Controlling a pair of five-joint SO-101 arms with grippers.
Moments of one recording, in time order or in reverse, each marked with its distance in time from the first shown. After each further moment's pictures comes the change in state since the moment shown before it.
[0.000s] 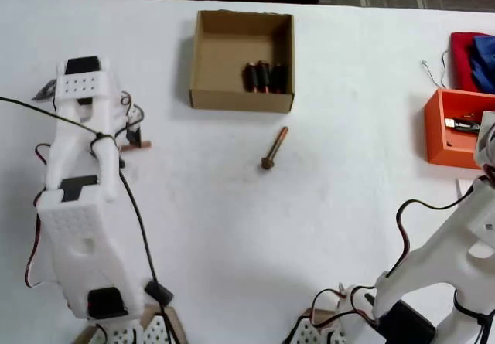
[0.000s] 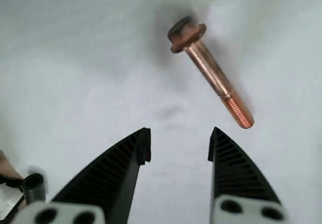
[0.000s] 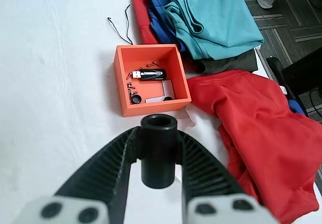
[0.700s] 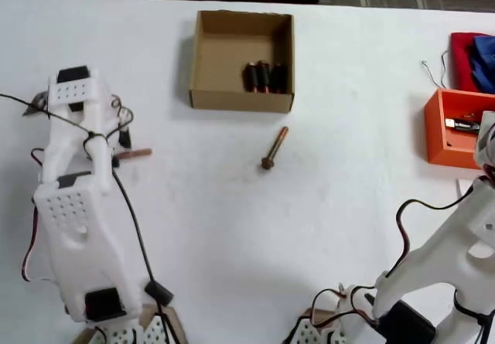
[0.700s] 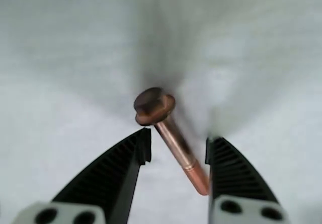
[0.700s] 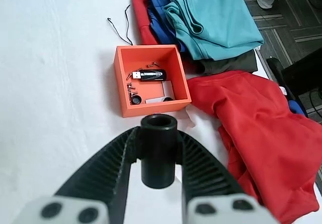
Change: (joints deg) left arm -4.2 12.3 -5.0 -7.2 4.5; right arm 0.0 0.0 0.0 0.0 0.0
